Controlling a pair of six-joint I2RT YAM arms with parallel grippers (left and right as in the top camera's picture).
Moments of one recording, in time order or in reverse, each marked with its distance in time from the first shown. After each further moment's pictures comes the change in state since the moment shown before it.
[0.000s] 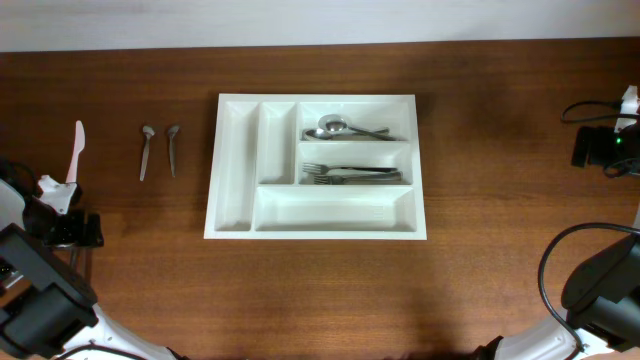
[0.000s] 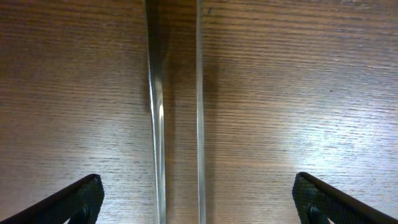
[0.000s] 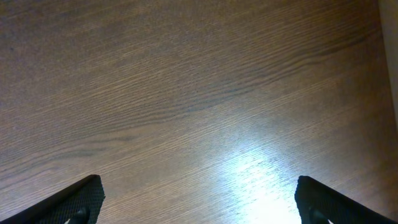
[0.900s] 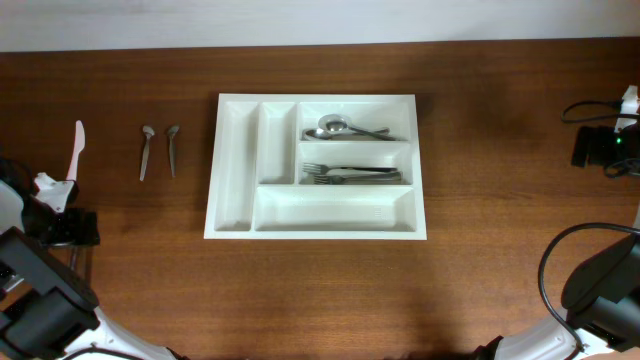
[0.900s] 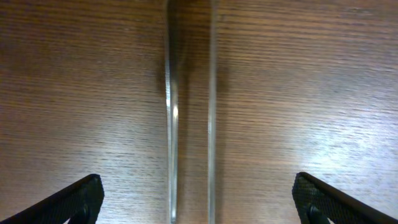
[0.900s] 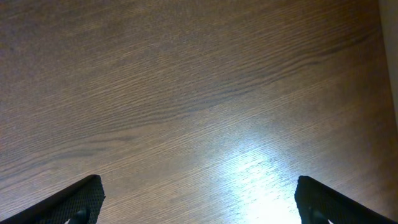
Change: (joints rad) left arm 0.001 -0.020 0.000 0.015 -0.015 0.005; right arm 0.000 0.000 0.000 0.000 0.000 0.000
